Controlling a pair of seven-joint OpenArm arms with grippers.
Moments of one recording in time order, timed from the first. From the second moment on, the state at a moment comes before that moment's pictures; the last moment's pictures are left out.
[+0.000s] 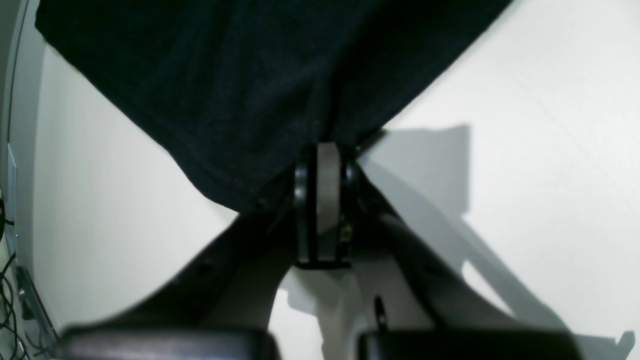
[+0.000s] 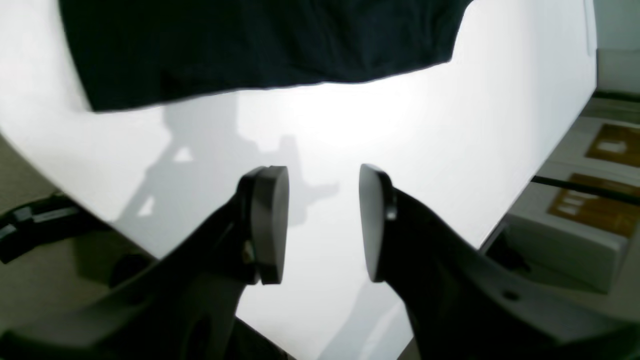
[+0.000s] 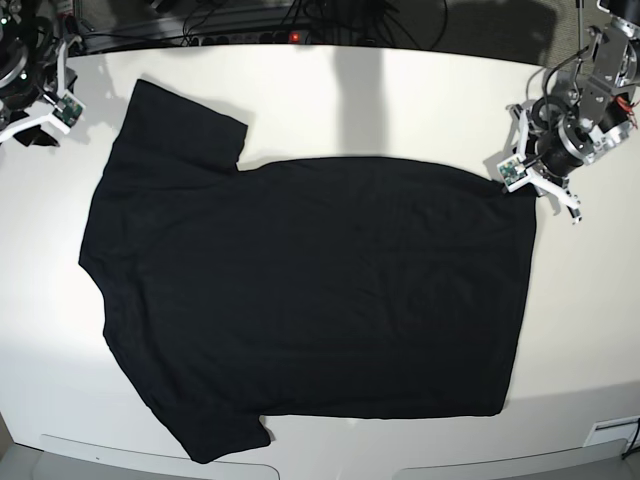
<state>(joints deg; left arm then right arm) 9.1 -31.8 11.7 80.2 24.7 -34.8 3.5 -53.0 47.3 22.9 114.3 -9.5 24.8 -22.5</state>
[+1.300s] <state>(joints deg) 9.0 -30.5 11.7 80.5 22.9 -33.7 6.9 -26.4 51.5 -14.4 94.5 -28.0 22.7 -18.8</state>
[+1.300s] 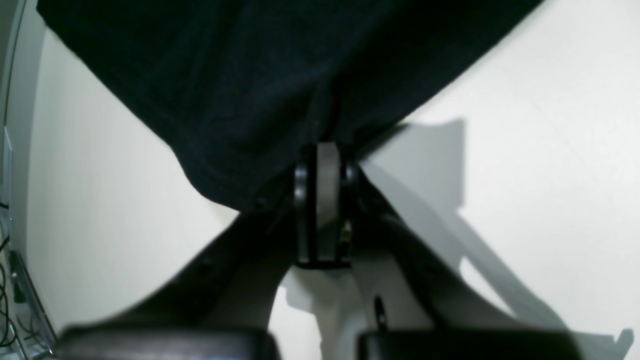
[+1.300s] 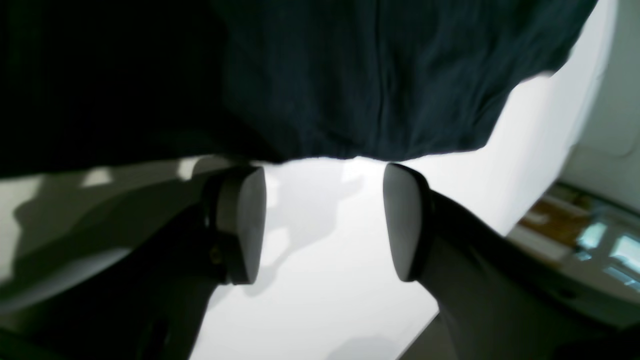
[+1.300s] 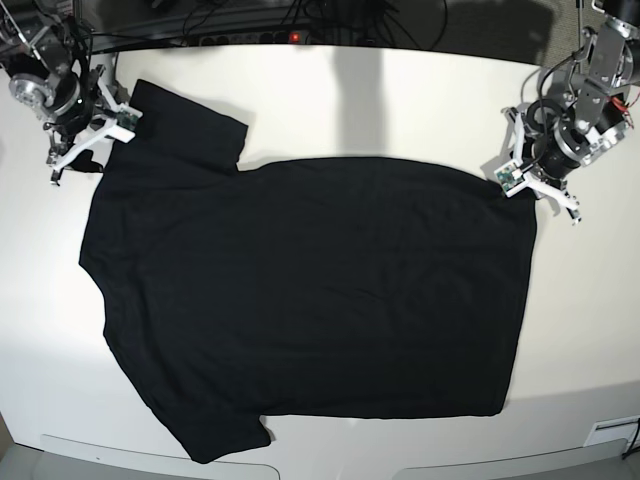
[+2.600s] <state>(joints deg) 22.7 -35.4 8.0 89.5 -10.5 -30.6 15.7 -32.4 49.4 -11.3 97.9 -5.2 12.9 -26.4</state>
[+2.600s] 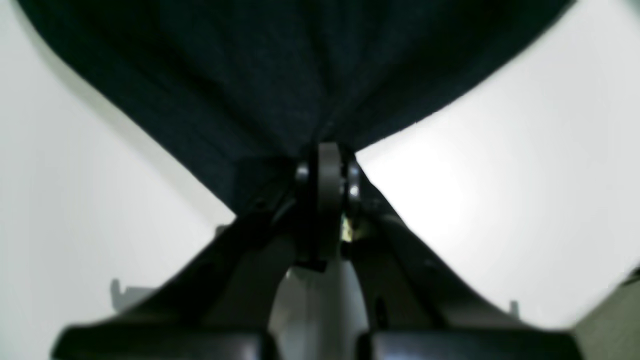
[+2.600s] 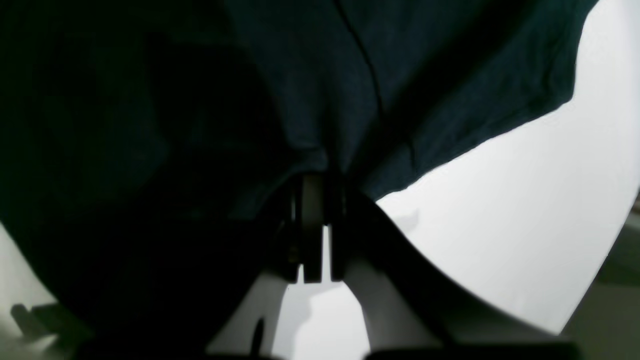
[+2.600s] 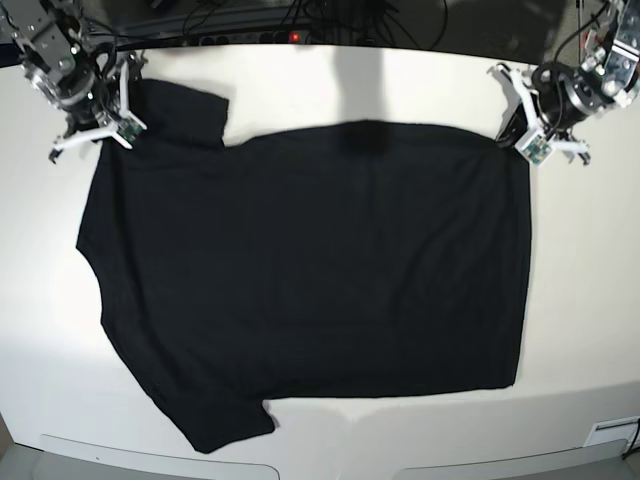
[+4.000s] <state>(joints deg) 16.4 -18.9 -14.8 86.4 -6.2 -34.2 14.0 -23.6 44.7 -5.0 98.9 1.4 9.7 -21.3</state>
